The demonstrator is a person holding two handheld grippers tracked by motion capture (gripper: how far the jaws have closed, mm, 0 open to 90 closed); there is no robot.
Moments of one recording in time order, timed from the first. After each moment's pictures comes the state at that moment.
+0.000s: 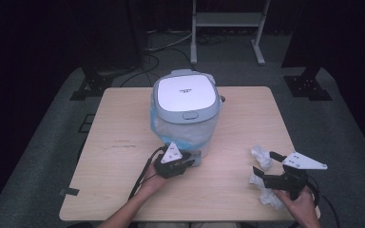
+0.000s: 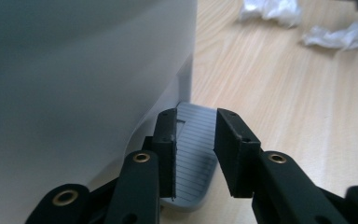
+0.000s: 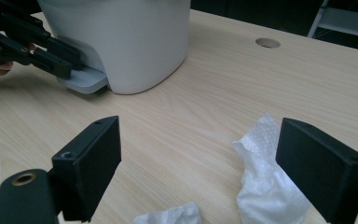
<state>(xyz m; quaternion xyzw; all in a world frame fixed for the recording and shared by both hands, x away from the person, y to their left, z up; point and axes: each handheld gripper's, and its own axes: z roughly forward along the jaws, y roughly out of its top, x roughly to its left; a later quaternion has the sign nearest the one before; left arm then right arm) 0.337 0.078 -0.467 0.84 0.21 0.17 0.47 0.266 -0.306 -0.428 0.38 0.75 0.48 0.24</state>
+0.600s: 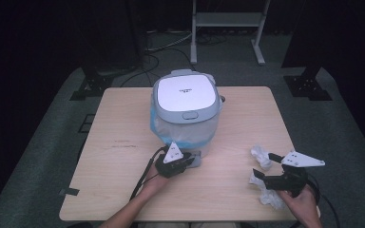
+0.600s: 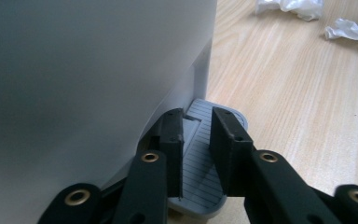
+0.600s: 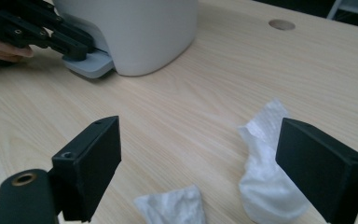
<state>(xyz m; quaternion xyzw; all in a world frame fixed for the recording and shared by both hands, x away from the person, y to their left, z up) 0.342 0.077 -0.476 0.83 0.21 0.18 0.47 0.271 -0.310 -0.429 0.38 0.78 0.46 0.21</state>
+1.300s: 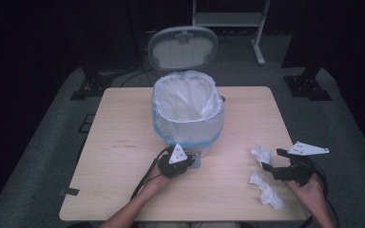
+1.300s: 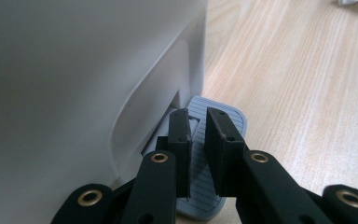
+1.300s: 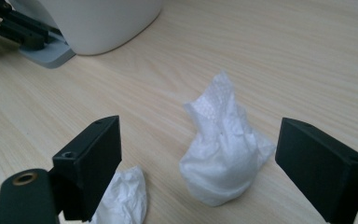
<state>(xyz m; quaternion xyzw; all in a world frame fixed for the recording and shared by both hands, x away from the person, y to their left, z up) 0.344 0.069 -0.480 0.86 0.20 0.18 0.43 0.302 -0.341 -0.435 0.41 0.79 0.42 0.19</state>
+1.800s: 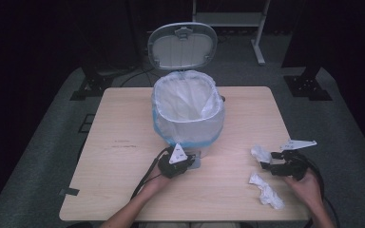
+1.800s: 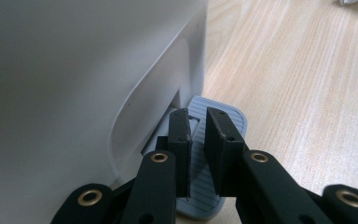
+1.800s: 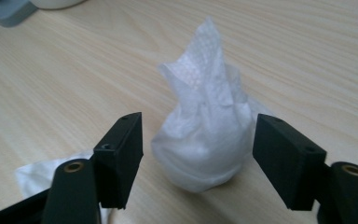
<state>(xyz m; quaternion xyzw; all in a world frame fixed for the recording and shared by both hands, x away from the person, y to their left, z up) 0.344 0.069 -0.480 0.86 0.21 0.18 0.43 0.329 -0.342 -0.454 0.43 0.82 0.36 0.14</state>
